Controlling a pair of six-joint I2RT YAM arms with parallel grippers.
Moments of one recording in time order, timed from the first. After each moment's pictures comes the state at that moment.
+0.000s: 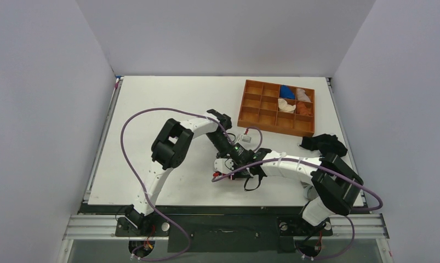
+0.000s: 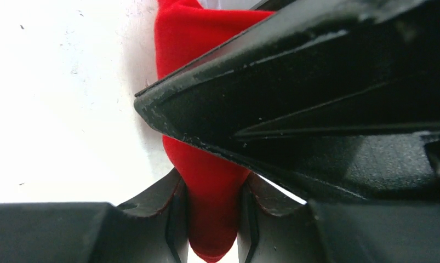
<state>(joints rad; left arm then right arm) -0.69 2.41 1.81 -1.23 1.00 0.63 0.91 1.56 0.85 -0.47 0.07 -0.78</state>
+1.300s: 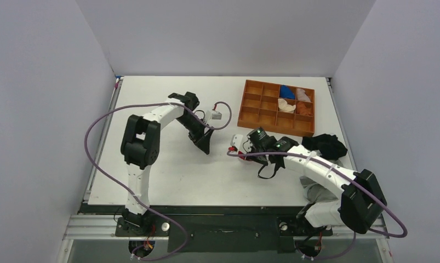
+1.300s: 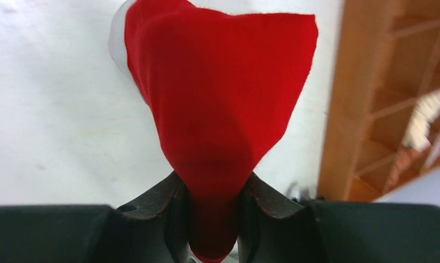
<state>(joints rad) -0.41 2.19 1.71 -1.14 0.78 0.63 0.75 1.32 0.88 -0.65 0.13 -0.62</state>
